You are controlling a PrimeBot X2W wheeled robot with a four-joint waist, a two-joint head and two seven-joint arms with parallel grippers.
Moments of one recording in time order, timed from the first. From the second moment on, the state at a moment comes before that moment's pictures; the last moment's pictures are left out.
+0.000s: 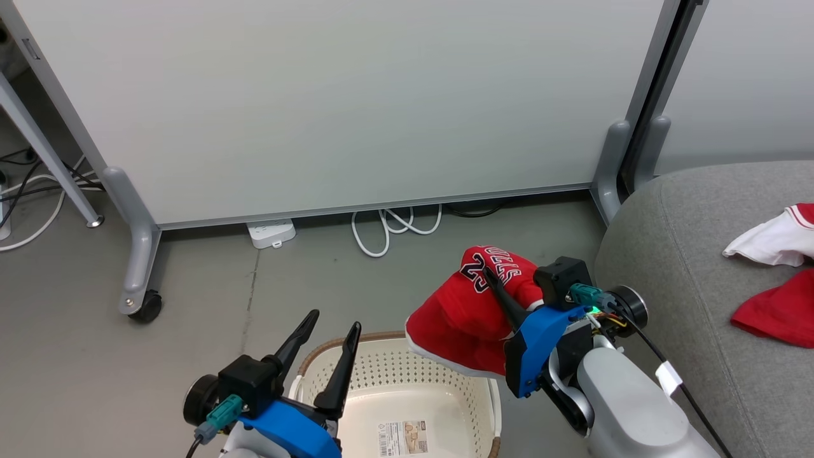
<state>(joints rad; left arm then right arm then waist) -0.26 0.14 -0.45 0.40 -0.36 -0.11 -0.26 -0.53 -0.09 0.45 0.71 0.21 0.13 -0.06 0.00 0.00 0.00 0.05</state>
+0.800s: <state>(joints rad) -0.27 0.12 -0.39 0.41 -0.32 -0.13 -0.26 -0.53 -0.08 0.47 0.69 0.21 0.13 -0.05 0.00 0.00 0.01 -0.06</state>
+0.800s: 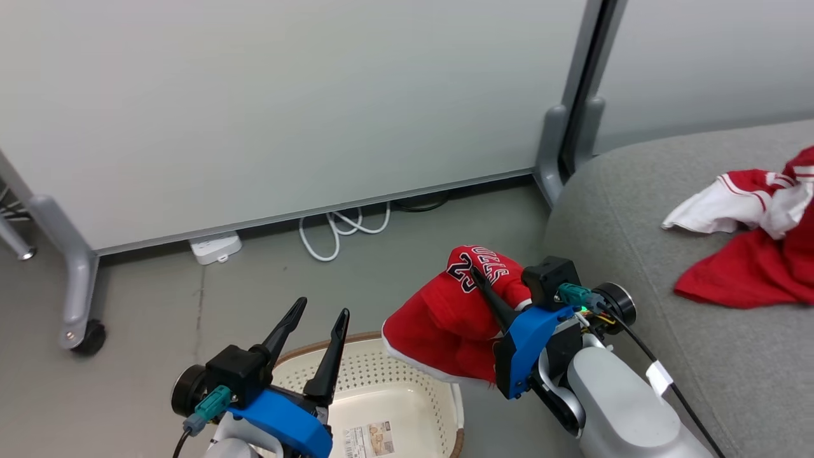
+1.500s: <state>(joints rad) -0.29 0.12 -0.42 0.41 -0.33 -0.13 -0.26 -0.53 -0.09 0.46 0.70 0.21 0.13 -0.06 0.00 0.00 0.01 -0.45</state>
